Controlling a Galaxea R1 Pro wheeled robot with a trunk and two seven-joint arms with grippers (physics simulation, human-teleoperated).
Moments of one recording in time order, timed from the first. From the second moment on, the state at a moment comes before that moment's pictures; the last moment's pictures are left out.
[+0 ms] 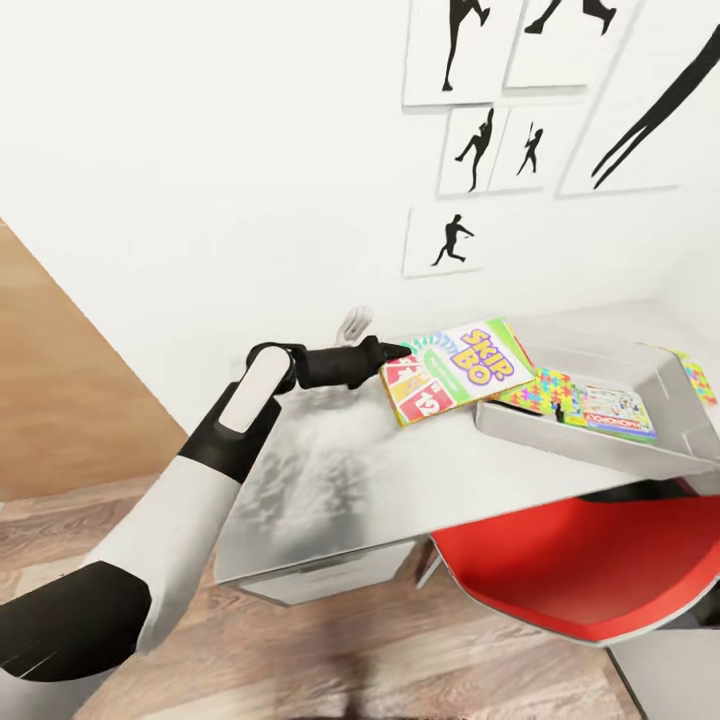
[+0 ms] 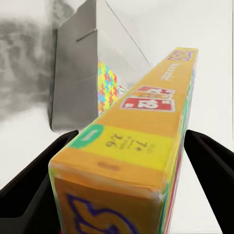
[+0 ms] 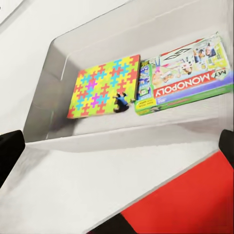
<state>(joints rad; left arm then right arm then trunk) -1.12 -0.13 -0.33 -1.05 1.26 0.88 0.13 -0.21 -0.65 -0.82 -1.61 -0.96 1.04 0.37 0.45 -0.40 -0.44</state>
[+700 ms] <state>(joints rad) -1.22 -0.13 -0.34 -1.08 1.51 0.88 0.42 -0.21 -0.65 -0.82 -1.61 -0.96 1.04 0.37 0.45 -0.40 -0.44</state>
